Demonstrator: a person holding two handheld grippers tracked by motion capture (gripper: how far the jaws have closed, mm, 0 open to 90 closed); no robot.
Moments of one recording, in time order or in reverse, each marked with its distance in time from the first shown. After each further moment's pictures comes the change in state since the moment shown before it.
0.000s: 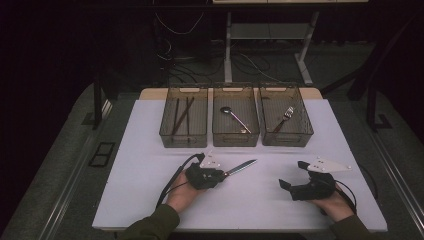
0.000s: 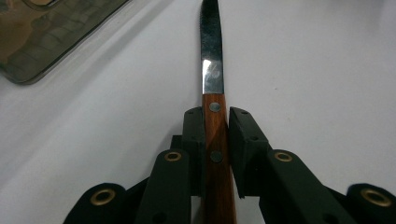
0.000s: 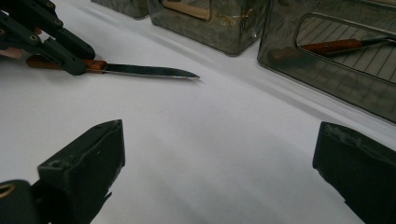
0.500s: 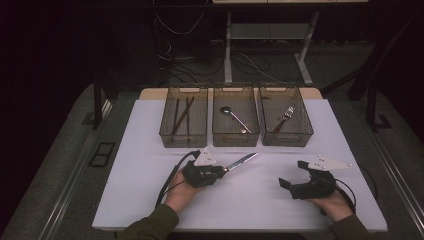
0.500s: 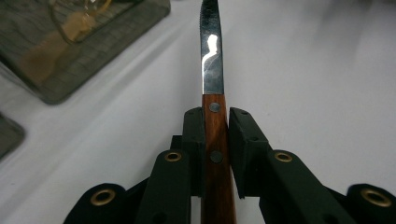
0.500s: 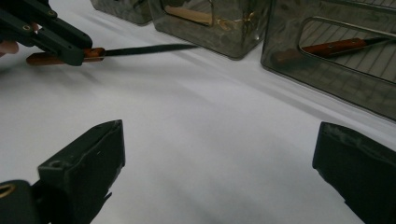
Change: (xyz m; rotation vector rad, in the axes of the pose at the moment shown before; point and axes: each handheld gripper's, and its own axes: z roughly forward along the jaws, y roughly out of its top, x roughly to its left) left arm 0.002 0.006 -0.018 -0.099 0.006 -0.038; right arm 0.002 0.007 -0.002 0.004 0.015 0.038
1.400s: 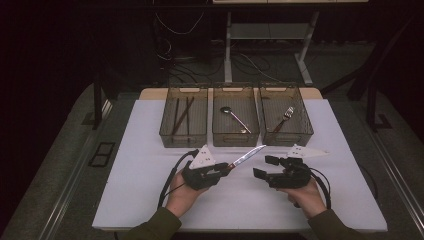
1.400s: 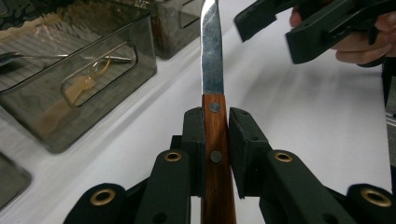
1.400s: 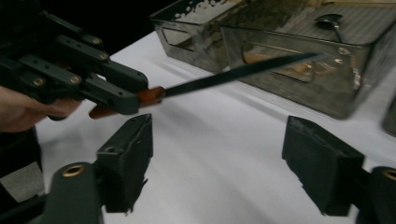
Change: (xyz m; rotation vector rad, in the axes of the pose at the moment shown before) left arm -0.025 0.020 -0.022 -0.149 -0.003 0.003; right arm 0.038 0.042 0.035 -0.060 0.232 0.088
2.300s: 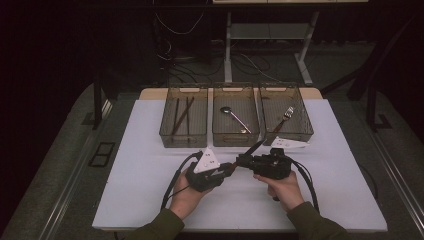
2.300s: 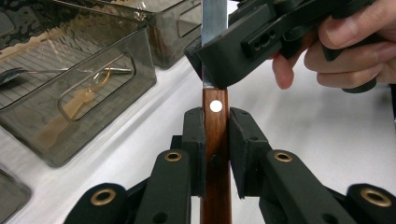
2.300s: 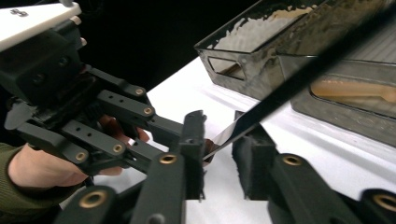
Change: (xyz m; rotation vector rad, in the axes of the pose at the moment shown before) left arm -0.008 0.002 0.005 -0.019 0.031 0.037; right arm 0.010 0.018 0.041 -0.061 0.195 0.108
